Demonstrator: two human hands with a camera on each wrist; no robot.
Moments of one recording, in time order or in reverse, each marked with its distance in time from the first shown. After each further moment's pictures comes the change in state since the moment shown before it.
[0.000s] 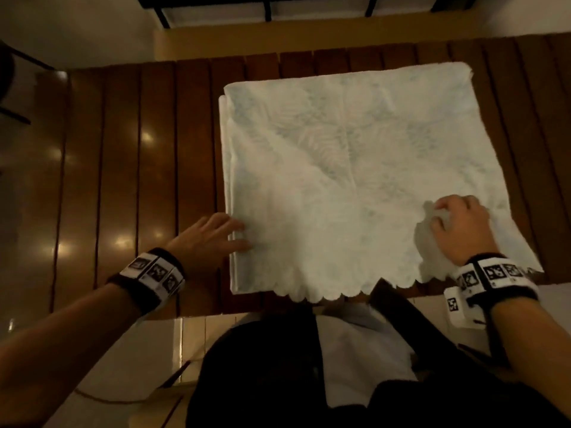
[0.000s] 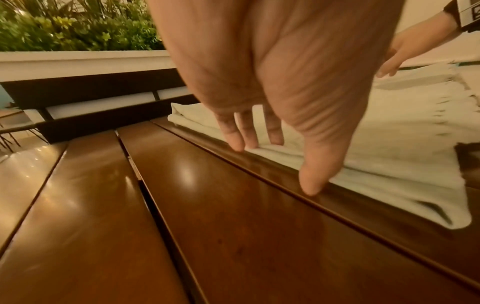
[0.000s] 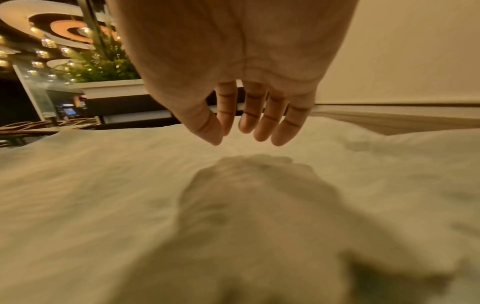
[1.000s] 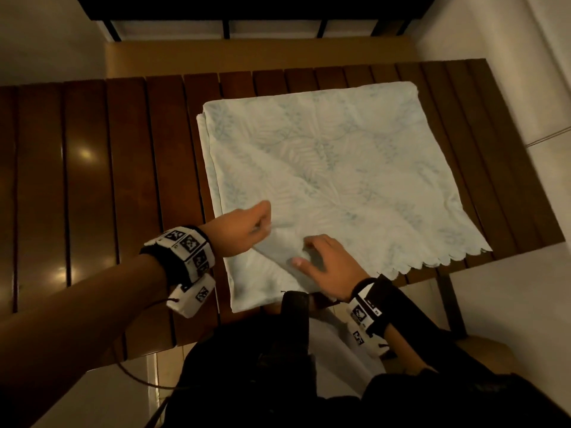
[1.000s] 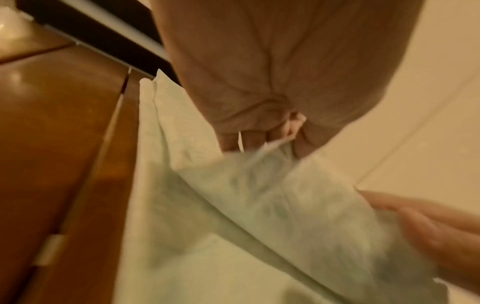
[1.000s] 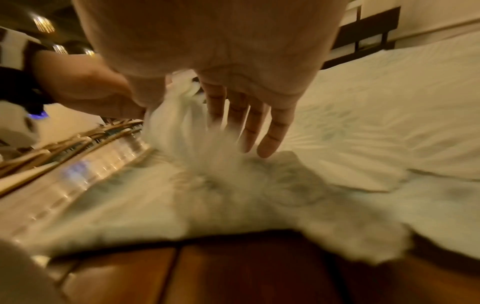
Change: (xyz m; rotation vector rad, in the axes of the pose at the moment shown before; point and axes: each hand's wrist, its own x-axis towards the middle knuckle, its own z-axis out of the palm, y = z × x) left_hand 0.061 -0.008 -0.050 -0.917 0.145 0.133; right_hand -0.084 -0.172 0.066 0.265 -0.414 -0.182
